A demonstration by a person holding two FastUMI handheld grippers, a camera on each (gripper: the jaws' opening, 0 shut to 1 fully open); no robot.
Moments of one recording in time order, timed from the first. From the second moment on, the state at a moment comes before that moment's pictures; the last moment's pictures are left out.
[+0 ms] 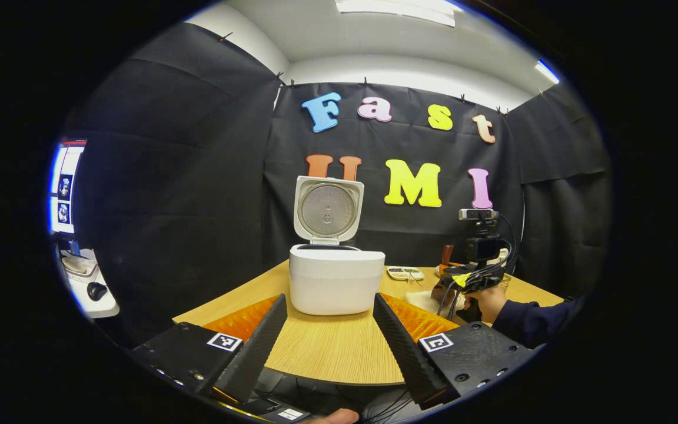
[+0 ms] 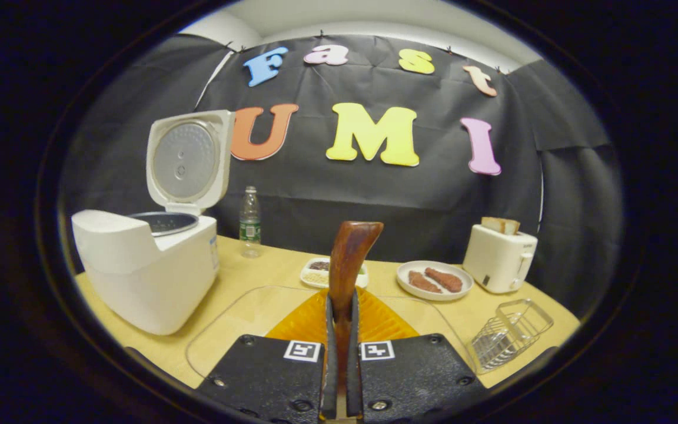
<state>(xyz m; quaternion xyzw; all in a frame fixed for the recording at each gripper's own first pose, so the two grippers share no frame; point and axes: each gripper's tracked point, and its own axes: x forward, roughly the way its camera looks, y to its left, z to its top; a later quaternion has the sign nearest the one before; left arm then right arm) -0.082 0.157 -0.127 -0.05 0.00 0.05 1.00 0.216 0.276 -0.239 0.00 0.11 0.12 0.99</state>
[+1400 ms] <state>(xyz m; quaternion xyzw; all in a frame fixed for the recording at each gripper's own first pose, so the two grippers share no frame) -0.076 0.149 -0.116 -0.04 0.02 0.04 1.00 0.219 0.178 -0.169 0.57 0.19 0.14 0.79</state>
